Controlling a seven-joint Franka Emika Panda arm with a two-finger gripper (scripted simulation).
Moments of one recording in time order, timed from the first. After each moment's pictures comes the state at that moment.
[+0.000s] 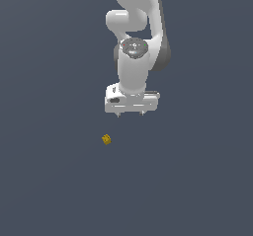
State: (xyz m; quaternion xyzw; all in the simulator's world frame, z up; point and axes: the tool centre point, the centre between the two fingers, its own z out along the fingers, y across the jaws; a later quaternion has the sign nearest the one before) arm -0.019 0.016 0.171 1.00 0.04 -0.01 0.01
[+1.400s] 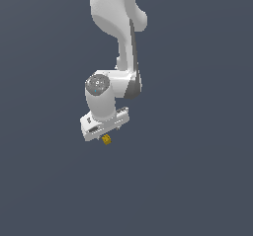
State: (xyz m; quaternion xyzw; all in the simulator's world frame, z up) arm 0.022 -0.082 0.086 0.97 0.26 0.00 0.00
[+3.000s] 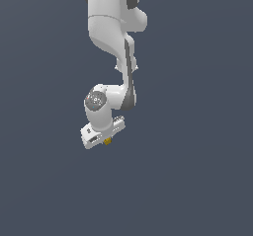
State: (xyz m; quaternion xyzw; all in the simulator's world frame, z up) arm 0.026 -0.098 0.022 0.96 0.29 0.00 0.00
